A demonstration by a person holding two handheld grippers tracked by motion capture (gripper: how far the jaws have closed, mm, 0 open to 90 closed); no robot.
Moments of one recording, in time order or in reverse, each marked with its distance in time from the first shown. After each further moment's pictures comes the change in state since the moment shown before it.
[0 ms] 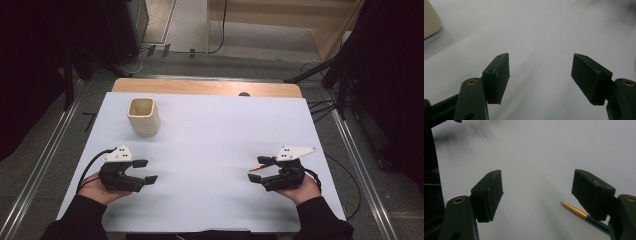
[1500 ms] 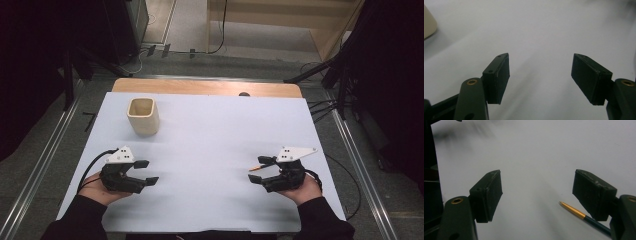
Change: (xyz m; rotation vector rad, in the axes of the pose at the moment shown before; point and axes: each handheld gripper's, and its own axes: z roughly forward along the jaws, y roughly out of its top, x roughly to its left) left arm -0.002 0.001 0.001 0.012 -0.008 0.024; right arm 0.001 0.000 -0.001 -0.002 -0.006 -0.034
